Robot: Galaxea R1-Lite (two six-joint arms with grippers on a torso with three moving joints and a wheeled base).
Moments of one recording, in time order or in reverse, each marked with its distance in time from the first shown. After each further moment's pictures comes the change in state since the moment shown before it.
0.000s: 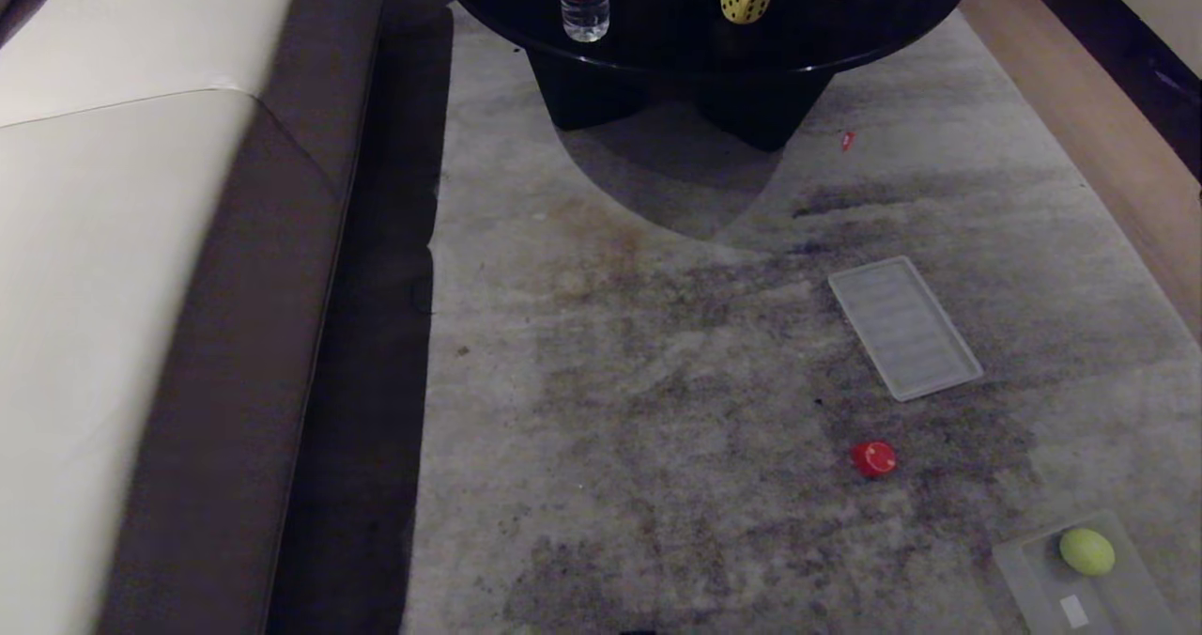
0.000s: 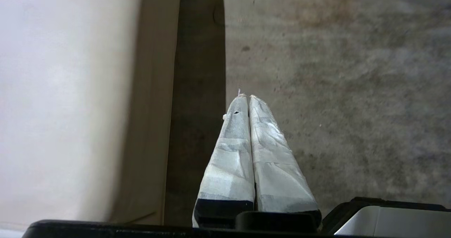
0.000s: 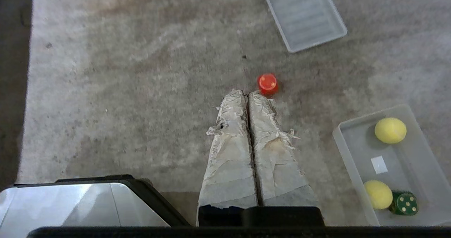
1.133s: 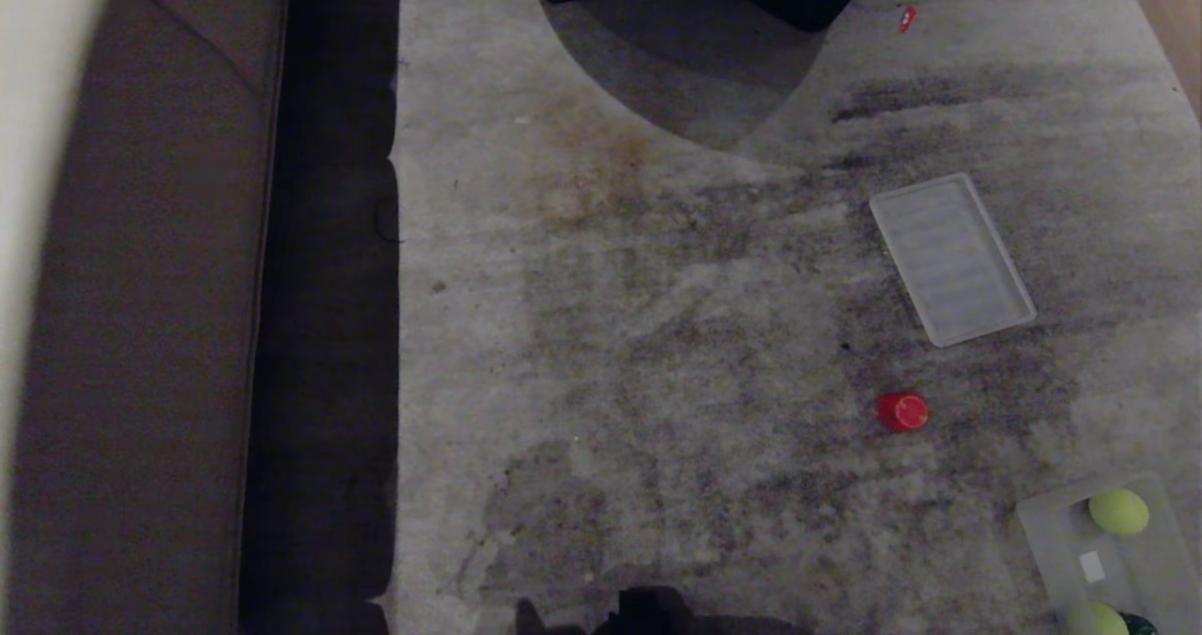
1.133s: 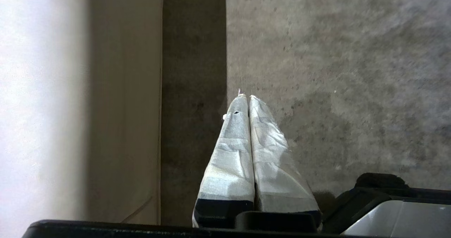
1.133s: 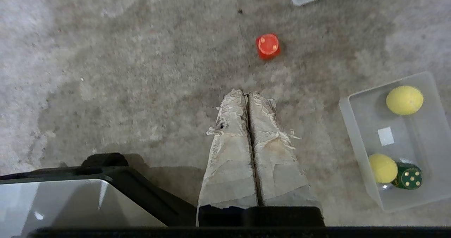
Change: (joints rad) left arm 0.000 0.000 0.000 0.000 0.000 0.001; right arm 0.000 0.000 0.000 0.000 0.000 0.000
